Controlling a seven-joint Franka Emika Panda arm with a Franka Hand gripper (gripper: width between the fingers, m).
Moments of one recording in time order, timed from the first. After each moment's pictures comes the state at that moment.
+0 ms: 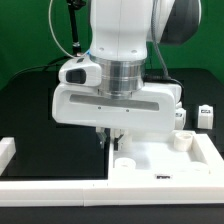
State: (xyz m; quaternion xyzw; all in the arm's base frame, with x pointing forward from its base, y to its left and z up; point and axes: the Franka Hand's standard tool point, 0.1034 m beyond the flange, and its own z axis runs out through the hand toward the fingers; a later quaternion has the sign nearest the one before) arm 0.566 -0.020 0.024 1.00 -0.06 -0.01 0.05
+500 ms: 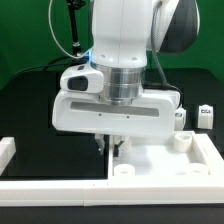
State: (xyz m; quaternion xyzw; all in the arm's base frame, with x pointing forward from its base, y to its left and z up) arm 0.567 -0.021 0.016 1.00 -0.02 0.00 0.05
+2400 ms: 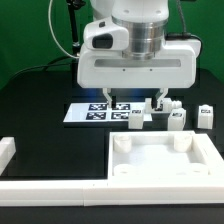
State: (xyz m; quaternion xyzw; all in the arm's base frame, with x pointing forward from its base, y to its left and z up) arm 0.503 0.028 0.081 0.99 0.02 -0.13 0.02
